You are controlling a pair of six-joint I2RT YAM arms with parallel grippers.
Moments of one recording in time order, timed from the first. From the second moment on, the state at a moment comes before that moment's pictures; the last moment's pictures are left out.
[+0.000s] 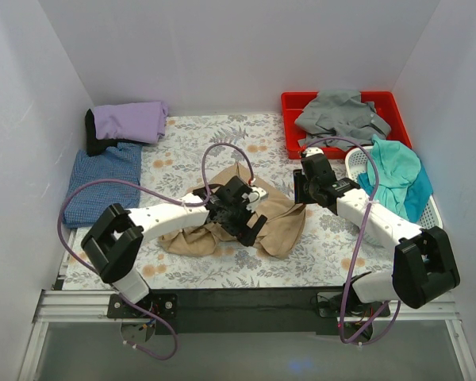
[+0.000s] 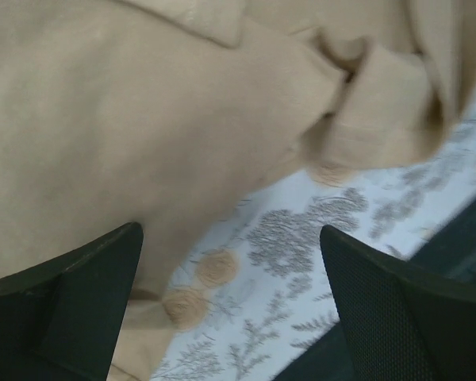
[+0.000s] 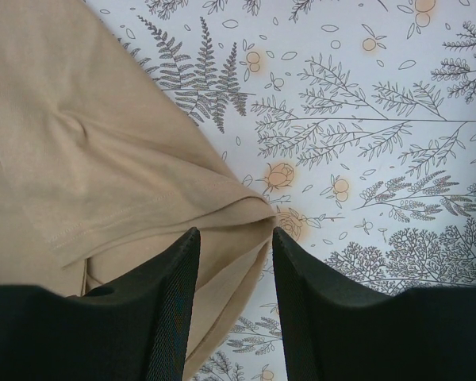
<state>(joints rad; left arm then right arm) -0.87 1.61 1.07 -0.51 0.19 -0.16 0.49 1.35 0.89 -0.41 0.17 0.29</state>
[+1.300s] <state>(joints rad) -0.94 1.47 1.10 -0.43 -0.36 -0.06 0.58 1.48 0.93 -0.32 -0.17 0.17</state>
